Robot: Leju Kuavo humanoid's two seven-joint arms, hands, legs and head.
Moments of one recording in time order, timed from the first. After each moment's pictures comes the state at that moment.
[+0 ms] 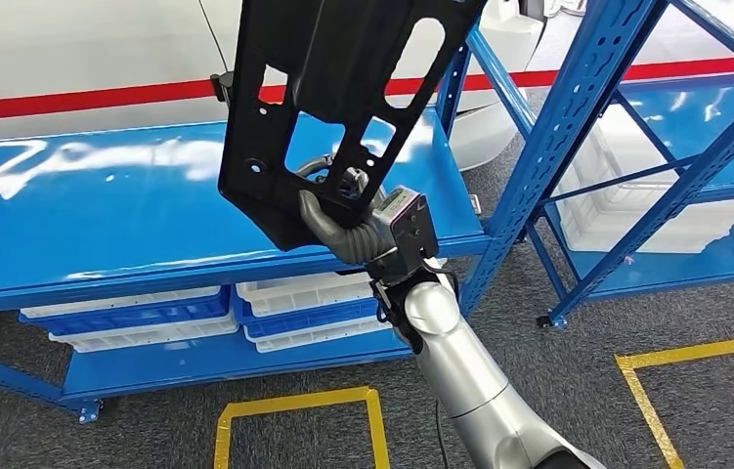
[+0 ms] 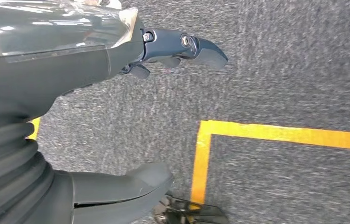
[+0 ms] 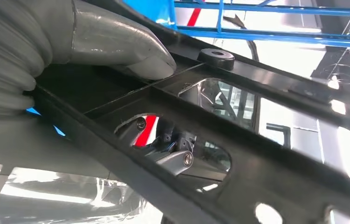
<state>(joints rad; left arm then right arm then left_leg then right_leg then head) -0.08 -0.09 0.50 -0.19 -0.39 0.24 -0.33 -0.52 0.17 0.46 -1.38 -0.10 -0.05 -0.38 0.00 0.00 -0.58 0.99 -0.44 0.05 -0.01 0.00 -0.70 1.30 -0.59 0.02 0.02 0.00</state>
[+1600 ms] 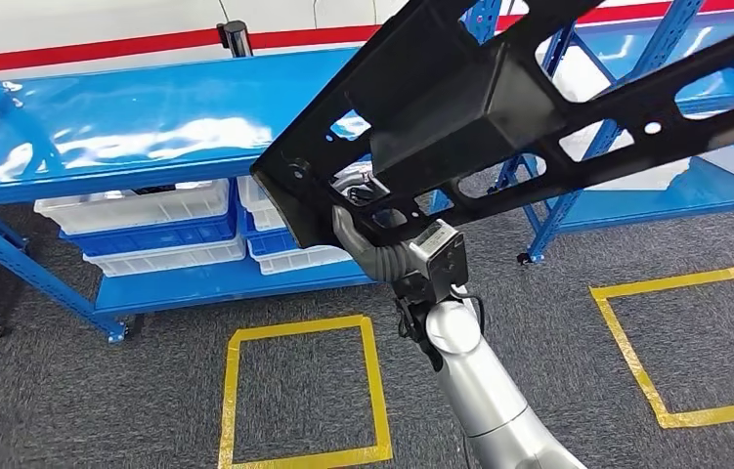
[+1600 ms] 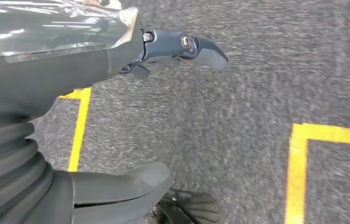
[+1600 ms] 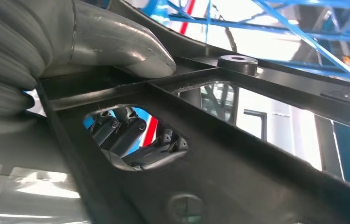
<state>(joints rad) -0.07 -0.10 0.52 -0.19 -0.41 0.24 -0.37 -0.41 0.12 0.42 -1.46 -0.04 -0.06 -0.47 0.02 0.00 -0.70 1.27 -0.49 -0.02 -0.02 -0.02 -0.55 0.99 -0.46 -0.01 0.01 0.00</state>
